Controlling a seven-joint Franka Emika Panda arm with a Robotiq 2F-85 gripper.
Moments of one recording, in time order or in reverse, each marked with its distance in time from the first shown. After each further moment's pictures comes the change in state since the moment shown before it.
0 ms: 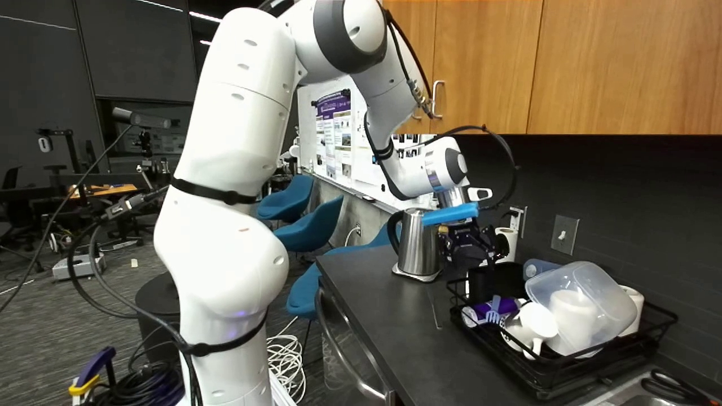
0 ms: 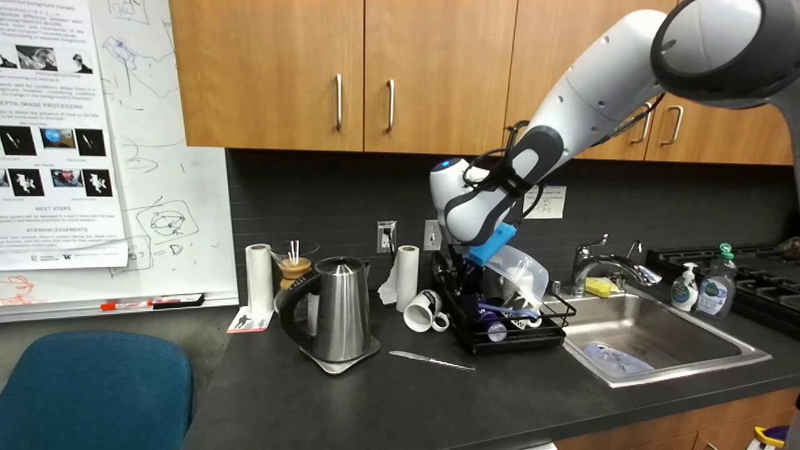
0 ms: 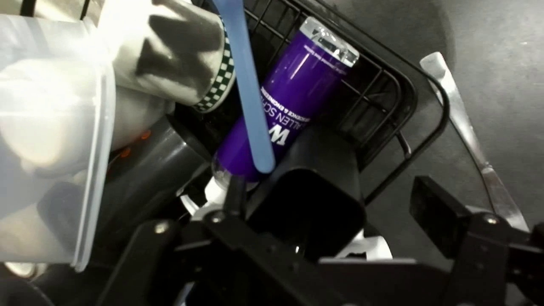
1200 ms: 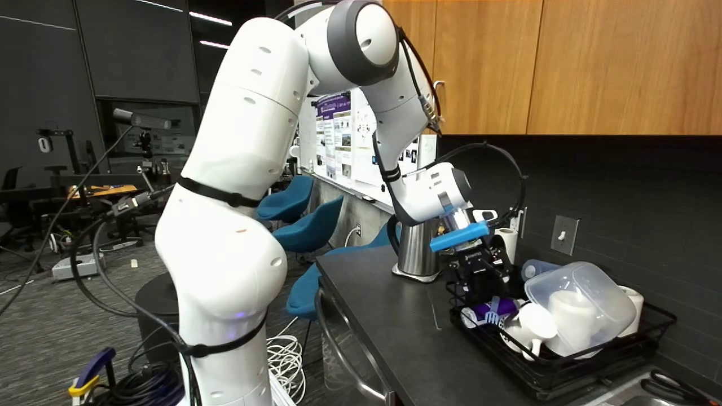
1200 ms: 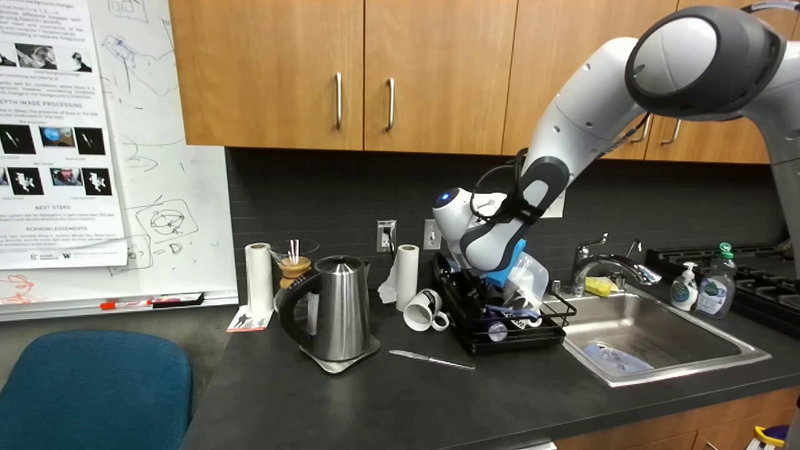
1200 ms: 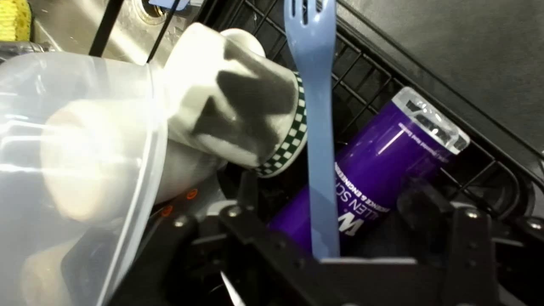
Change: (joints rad) arm -0.025 0.087 -0.022 -0.017 -0.260 -0.031 0.094
